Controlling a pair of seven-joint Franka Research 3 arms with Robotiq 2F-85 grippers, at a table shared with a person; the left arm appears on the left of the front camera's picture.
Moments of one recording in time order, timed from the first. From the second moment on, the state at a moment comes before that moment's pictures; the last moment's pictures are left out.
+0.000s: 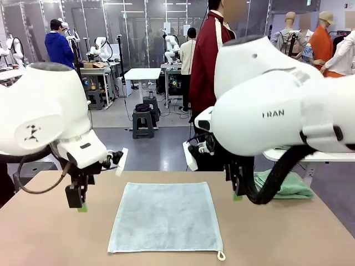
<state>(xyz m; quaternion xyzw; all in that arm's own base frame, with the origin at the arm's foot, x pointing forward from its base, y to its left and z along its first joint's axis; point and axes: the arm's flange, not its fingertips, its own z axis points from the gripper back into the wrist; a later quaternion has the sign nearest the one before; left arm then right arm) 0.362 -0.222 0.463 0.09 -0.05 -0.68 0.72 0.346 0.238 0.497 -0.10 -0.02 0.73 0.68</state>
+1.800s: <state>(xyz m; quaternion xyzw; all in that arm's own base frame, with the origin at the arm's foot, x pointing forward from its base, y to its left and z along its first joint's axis) 0.346 -0.244 0.327 0.01 -0.05 -0.70 0.71 0.324 0.257 0.361 -0.01 0.02 0.70 0.72</state>
